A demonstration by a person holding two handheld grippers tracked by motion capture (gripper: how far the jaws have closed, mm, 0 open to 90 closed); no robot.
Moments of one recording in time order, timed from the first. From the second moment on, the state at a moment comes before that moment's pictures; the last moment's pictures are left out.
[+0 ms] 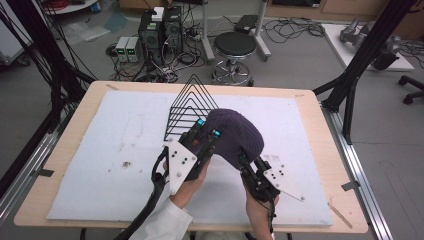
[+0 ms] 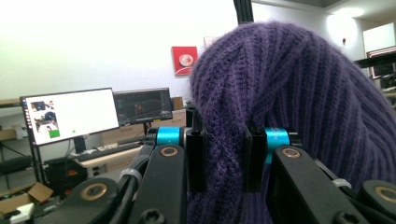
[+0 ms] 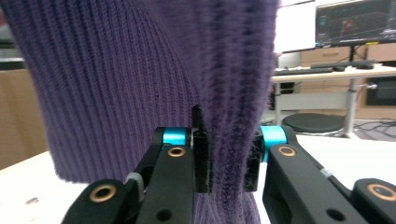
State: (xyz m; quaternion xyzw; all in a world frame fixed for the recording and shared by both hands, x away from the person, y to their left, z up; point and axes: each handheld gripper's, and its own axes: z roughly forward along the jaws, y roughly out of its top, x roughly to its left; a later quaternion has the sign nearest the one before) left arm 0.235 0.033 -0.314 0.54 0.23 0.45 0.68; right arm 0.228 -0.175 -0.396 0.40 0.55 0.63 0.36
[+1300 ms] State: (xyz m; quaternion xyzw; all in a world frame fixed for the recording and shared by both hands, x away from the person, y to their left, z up) left arm 0.335 0.142 -0.231 0.56 0.27 0.47 0.63; right arm 0.330 -0.102 -0.298 0.37 0.59 0.62 0.35
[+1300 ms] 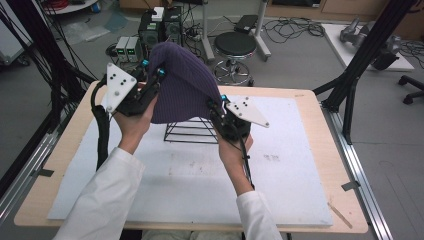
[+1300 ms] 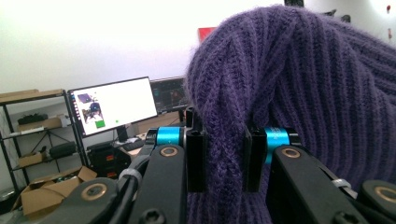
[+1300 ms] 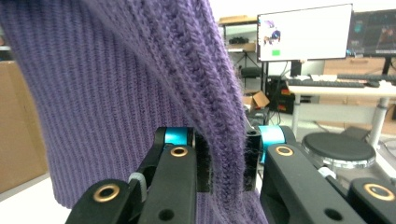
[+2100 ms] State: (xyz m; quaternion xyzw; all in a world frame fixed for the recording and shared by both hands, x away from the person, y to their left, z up) left arm 0.362 0.143 -0.205 0.53 0.26 0.49 0.64; right arm 0.358 -0.096 -0.272 0.37 0.57 0.64 0.37
